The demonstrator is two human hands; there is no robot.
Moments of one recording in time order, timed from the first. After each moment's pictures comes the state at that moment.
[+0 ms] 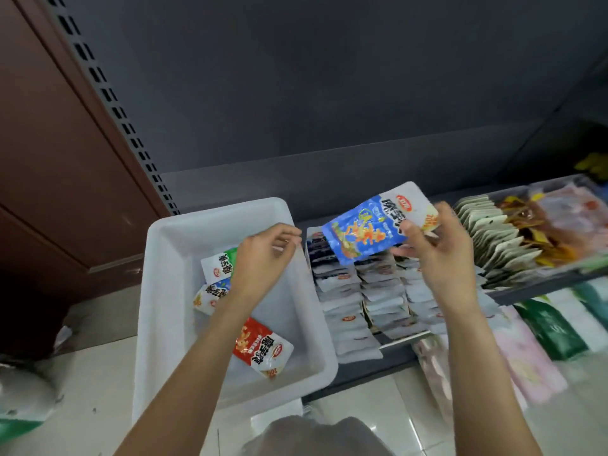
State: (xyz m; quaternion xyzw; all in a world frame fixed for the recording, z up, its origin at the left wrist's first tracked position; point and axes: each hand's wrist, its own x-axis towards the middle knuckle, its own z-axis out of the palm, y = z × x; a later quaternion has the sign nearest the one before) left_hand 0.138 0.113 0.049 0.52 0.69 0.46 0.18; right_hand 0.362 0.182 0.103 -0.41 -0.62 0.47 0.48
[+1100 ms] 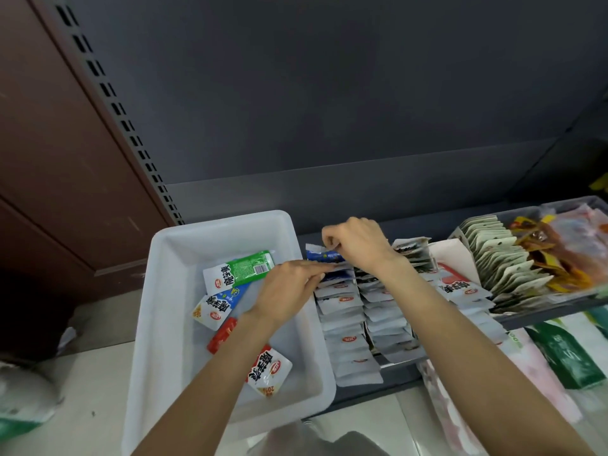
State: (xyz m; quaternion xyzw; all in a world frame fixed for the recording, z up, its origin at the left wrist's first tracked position) left_hand 0.155 0.129 0.018 0.67 0.67 0.29 0.10; right_hand 0.273 0.257 0.064 -0.31 -0.95 0.04 0.01
